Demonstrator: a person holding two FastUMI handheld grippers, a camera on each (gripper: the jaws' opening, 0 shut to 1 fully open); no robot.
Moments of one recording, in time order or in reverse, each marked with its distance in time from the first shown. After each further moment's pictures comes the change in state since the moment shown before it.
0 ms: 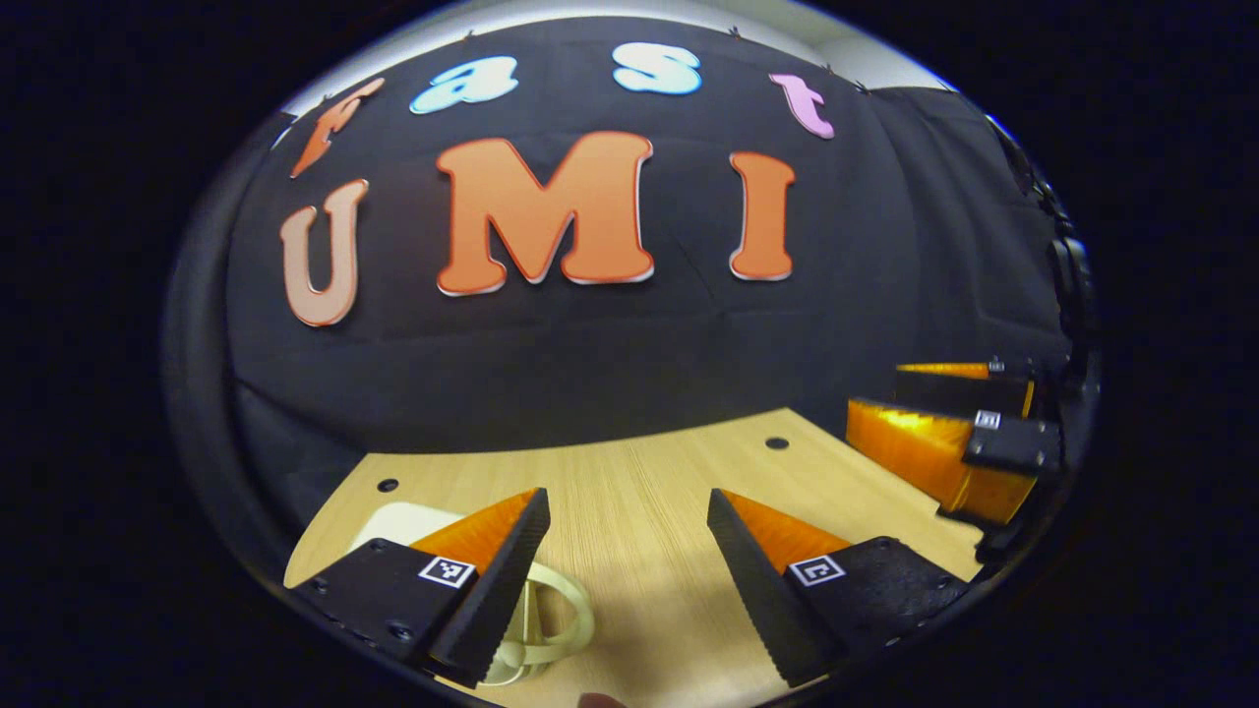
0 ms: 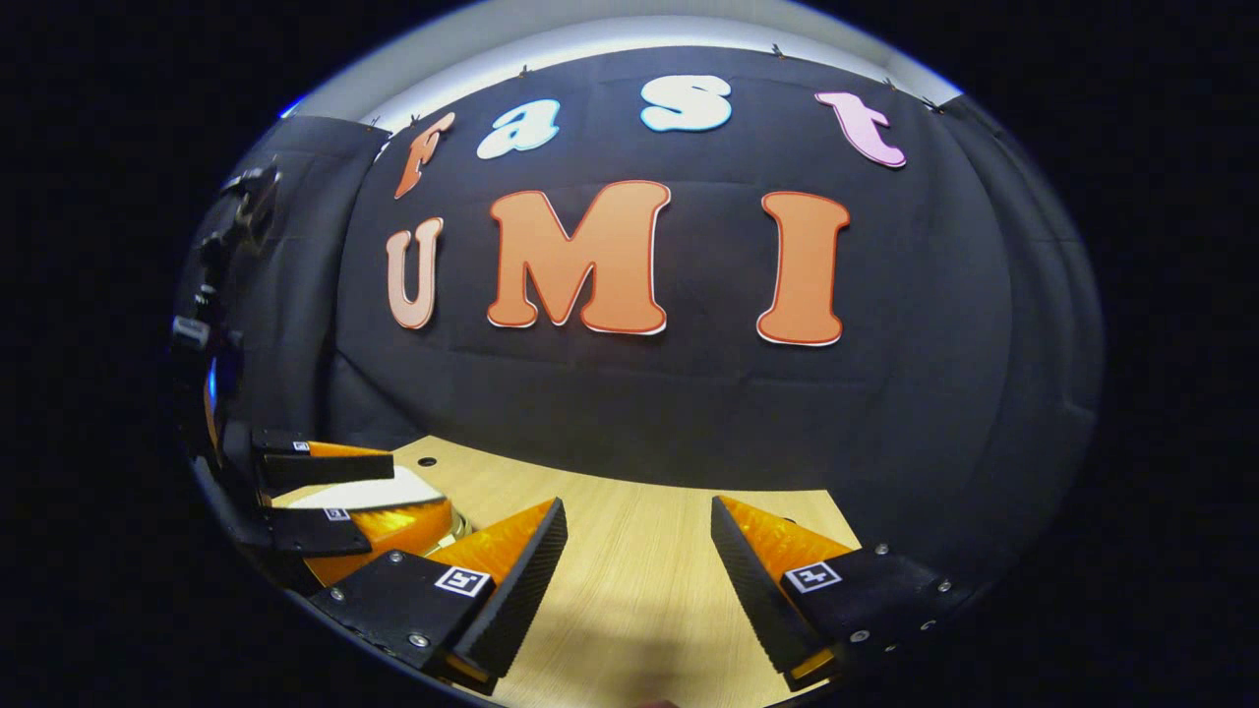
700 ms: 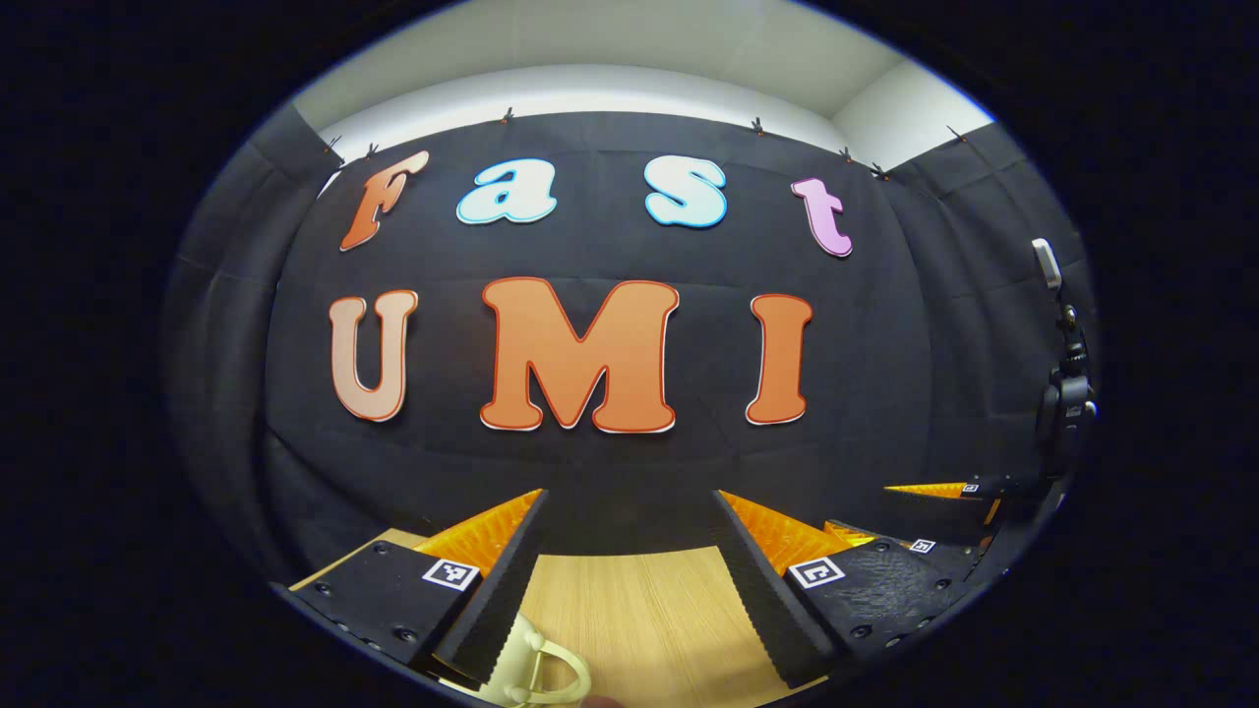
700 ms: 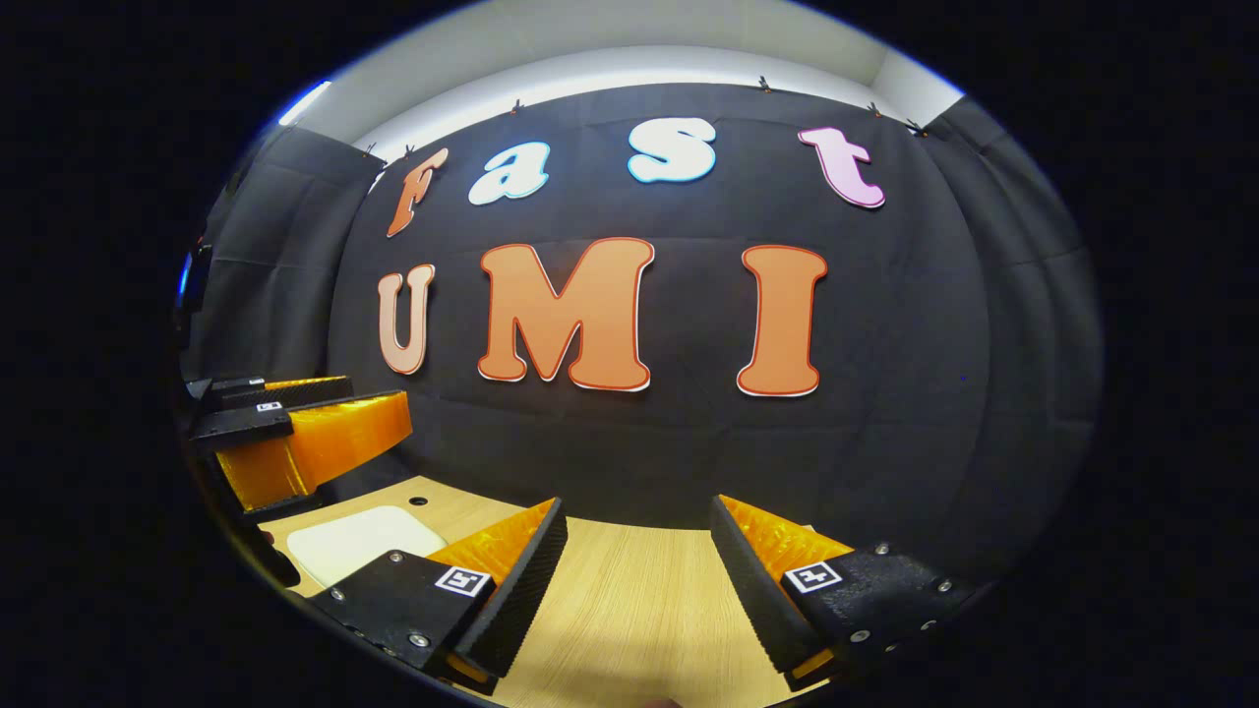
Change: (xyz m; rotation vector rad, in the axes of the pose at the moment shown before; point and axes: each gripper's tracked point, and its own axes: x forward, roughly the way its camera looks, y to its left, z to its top) left arm -0.068 0.011 0.120 -0.018 -0.314 0.070; right arm -0.014 -0.014 0.044 -0.001 -0.151 -0.054
